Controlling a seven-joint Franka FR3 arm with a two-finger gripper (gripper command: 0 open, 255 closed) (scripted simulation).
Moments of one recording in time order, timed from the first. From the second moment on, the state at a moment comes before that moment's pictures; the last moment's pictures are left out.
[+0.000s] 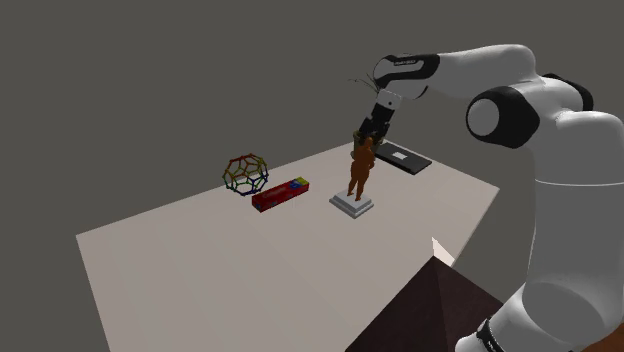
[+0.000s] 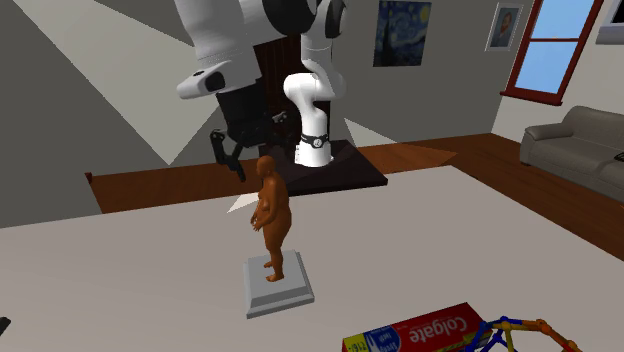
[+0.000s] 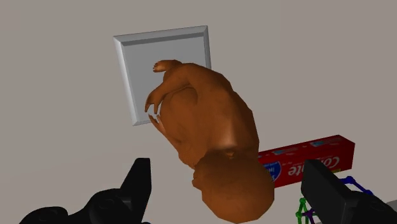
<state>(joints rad) -0.18 0.51 -0.35 -1.38 0.41 1.79 -0.53</state>
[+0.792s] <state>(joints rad) -0.18 0.50 -0.35 -1.38 0.41 1.79 -0.53</state>
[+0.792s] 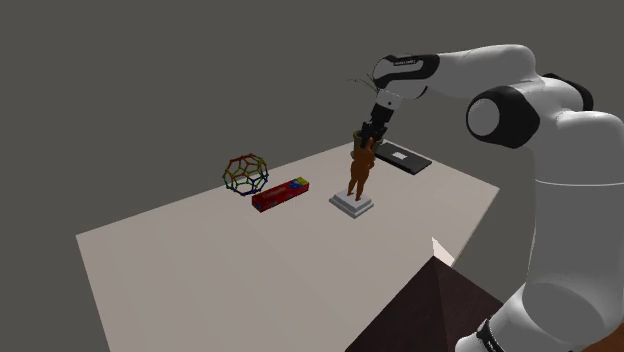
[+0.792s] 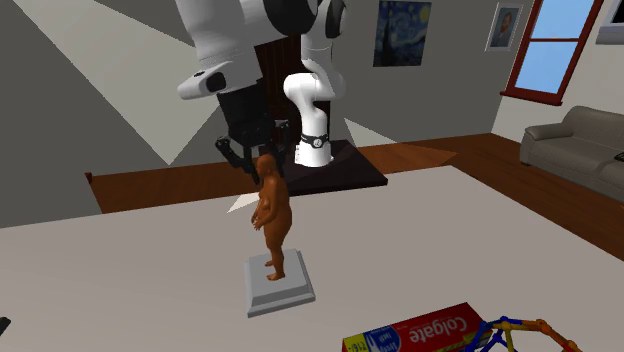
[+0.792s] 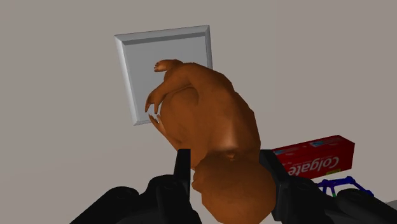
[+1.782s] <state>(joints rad) -0.20 0.51 -0.36 -1.19 0.40 1.61 -0.48</state>
